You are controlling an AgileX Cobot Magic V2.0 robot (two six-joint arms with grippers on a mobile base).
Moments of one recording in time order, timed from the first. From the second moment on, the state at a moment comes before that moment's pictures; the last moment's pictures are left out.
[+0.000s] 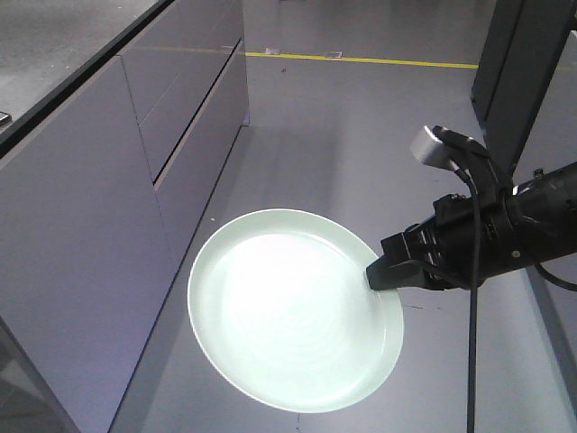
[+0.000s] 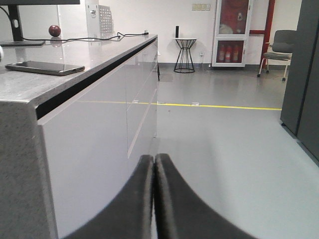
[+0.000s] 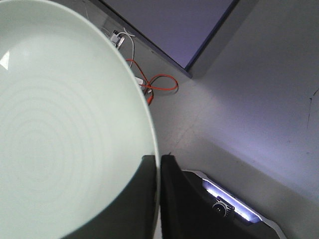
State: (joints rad) left arm -0.01 -0.01 0.03 -0.03 0.10 0.00; right arm 0.20 1.36 -1.06 0.77 1.02 -0.48
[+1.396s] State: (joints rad) left arm -0.01 -0.01 0.03 -0.03 0.10 0.00; right arm 0.20 1.36 -1.06 0.77 1.02 -0.48
